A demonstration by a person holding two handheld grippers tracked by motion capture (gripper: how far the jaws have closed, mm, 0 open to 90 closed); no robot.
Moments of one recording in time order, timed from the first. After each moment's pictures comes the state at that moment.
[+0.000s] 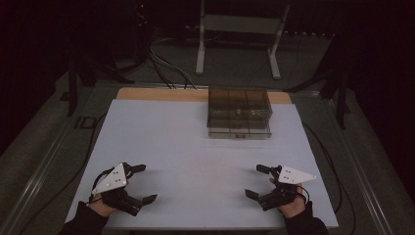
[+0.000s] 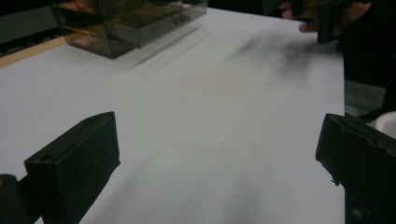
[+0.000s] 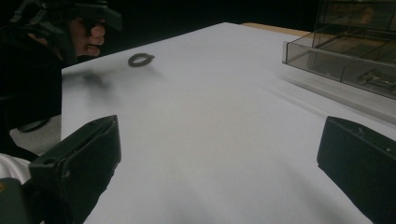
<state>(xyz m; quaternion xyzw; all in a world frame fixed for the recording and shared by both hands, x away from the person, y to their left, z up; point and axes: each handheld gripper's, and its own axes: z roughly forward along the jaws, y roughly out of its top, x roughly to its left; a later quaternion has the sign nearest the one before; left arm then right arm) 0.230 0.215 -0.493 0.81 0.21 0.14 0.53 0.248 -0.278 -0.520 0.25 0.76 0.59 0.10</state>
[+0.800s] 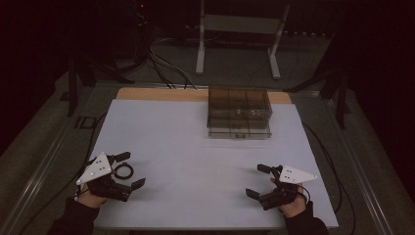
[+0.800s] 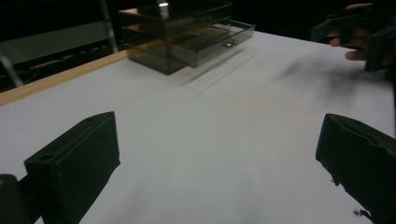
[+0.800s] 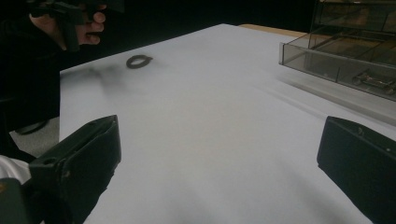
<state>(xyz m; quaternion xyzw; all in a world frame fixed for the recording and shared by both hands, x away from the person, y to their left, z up) 0.243 0.247 -0.477 0.78 0.27 0.19 0.54 0.249 -0.280 -0.520 0.26 0.76 0.59 0.10</state>
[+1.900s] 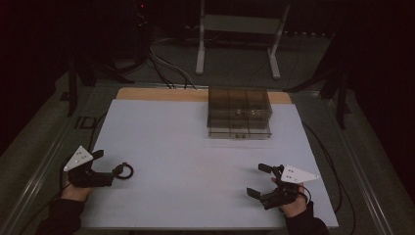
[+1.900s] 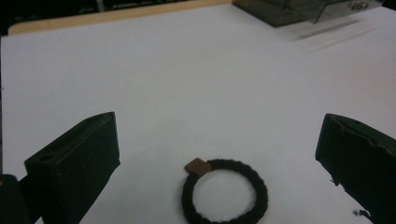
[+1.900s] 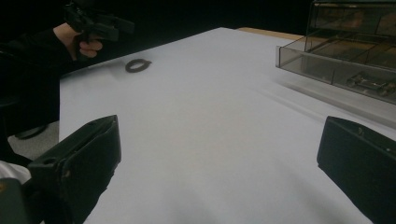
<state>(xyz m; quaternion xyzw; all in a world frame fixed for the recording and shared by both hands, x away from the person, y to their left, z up) 0.268 0.310 -0.509 0.75 0.42 0.21 0.46 0.249 -0.282 -0.519 0.26 0.75 0.59 0.10</state>
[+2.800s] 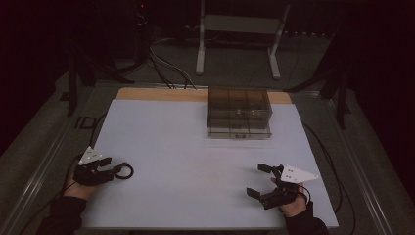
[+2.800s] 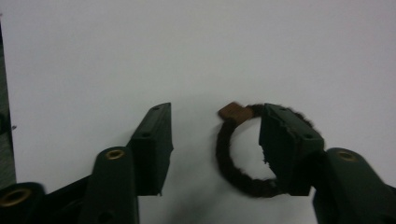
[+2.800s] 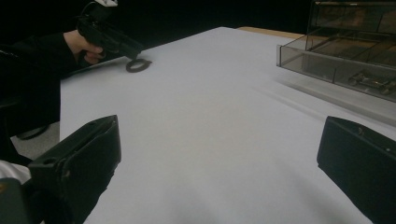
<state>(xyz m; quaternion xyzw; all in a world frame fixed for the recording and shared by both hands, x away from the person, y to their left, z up) 0.283 0.307 -0.529 0.79 0.47 0.20 0.35 0.250 -0.282 -0.520 0.26 0.75 0.59 0.10</state>
